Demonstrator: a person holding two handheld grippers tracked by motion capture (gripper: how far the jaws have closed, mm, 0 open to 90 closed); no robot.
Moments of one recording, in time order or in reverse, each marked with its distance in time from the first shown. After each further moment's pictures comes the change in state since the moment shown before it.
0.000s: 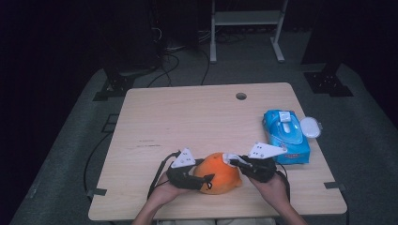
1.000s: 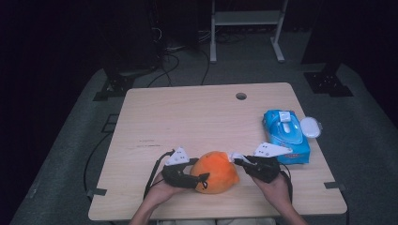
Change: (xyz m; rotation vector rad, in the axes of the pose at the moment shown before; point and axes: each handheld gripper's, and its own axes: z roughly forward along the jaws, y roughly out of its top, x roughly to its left) left arm 0.012 -0.008 -0.006 0.003 0.008 -0.054; right arm -0.009 -0.009 -0.004 -0.010 -0.005 0.099
